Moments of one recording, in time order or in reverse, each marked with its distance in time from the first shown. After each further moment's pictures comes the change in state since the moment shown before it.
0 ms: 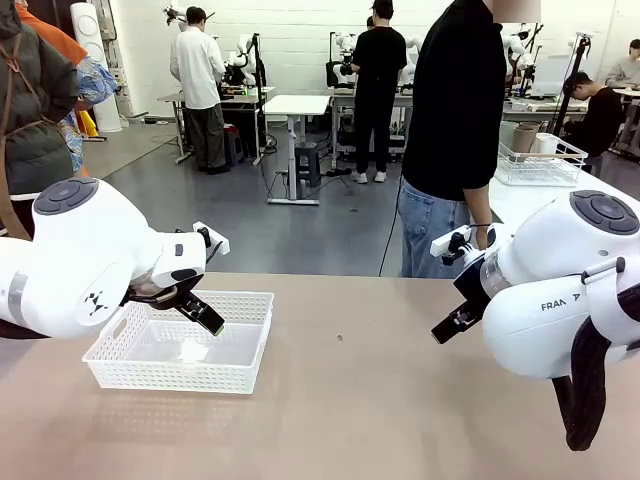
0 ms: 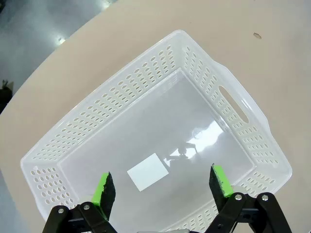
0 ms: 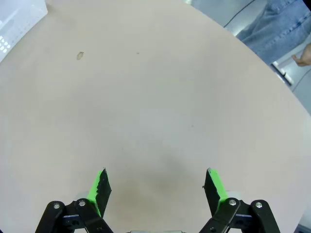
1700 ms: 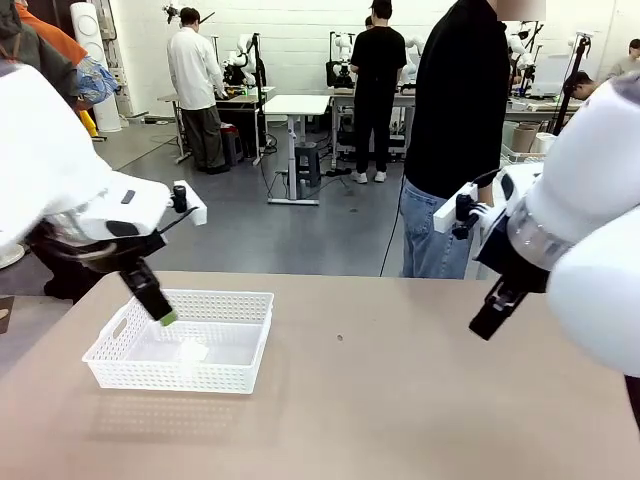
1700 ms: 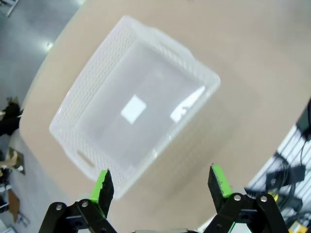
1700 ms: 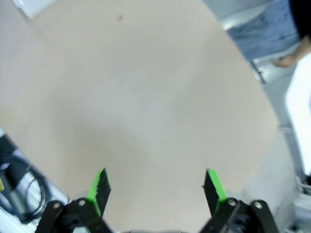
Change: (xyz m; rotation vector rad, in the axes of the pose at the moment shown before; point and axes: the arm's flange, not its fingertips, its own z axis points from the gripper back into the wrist) left arm -0.008 -0.026 0.157 -0.028 0.156 -0.289; right arm 0.000 0.065 0.168 -0.134 0.167 0.237
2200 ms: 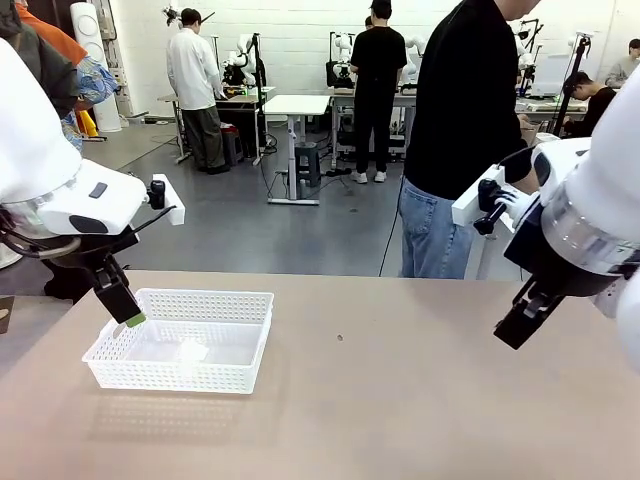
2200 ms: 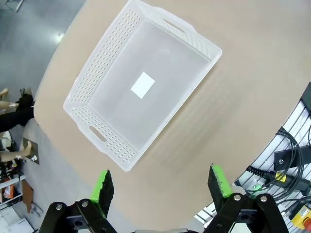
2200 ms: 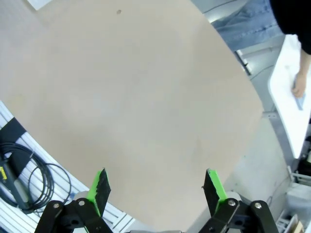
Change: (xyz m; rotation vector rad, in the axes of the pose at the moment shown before) left arm -0.013 -0.006 0.024 0.055 0.048 -0.032; right arm -0.017 0.020 0.042 -0.052 0.011 -0.019
